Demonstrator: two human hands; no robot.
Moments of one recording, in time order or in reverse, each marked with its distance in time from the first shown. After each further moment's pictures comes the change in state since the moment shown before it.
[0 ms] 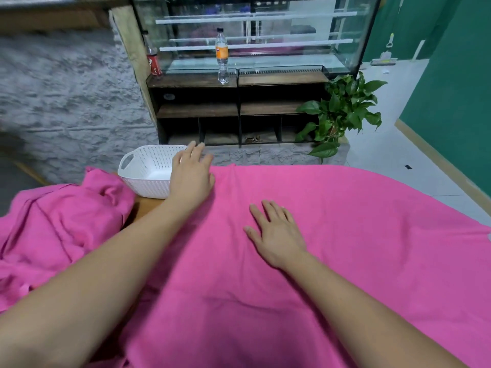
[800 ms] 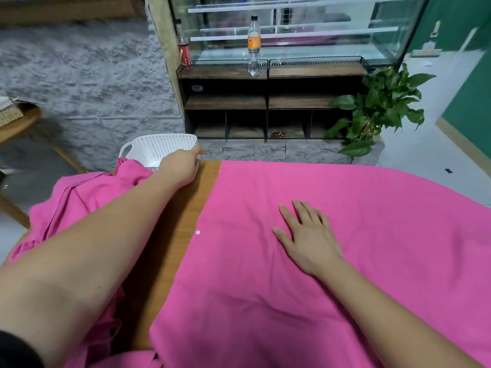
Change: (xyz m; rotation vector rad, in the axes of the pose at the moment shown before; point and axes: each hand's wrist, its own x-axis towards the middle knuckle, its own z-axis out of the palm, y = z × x) left_hand 0.024 -0.128 0.029 -0.082 -0.268 -0.144; right_hand 0.002 0.001 0.008 -0.019 0.008 -0.001
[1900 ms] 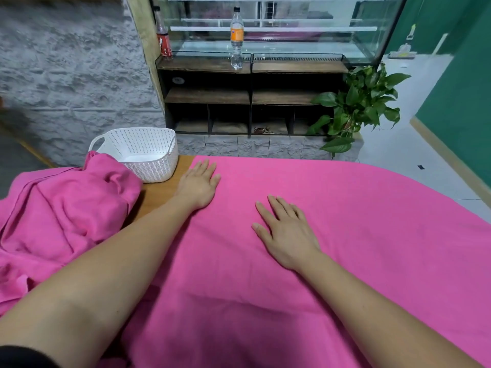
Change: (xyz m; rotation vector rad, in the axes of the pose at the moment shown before) left_hand -0.024 0.077 0.080 -0.101 -0.179 0.024; right_hand 0.003 -0.002 -0.003 0.021 -0.024 -0.070
